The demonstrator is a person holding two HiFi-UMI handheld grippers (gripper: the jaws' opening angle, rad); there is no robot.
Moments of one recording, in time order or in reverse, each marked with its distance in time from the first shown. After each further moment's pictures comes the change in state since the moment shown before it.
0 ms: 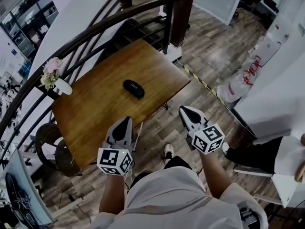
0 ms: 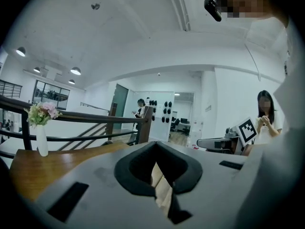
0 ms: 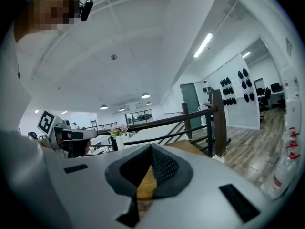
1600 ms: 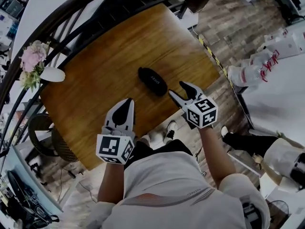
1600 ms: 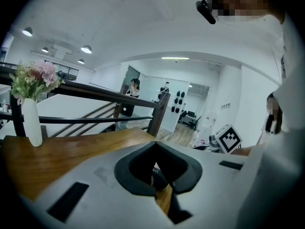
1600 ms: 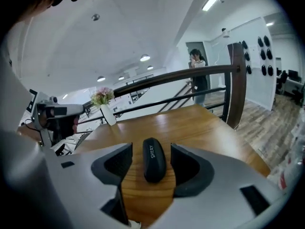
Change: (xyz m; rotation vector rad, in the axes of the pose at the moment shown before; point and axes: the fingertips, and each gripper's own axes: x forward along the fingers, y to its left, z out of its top) left arm 0.122 0.191 -0.045 -0.152 0.165 0.046; right arm 0.270 -0.039 -0.102 0.039 0.458 0.070
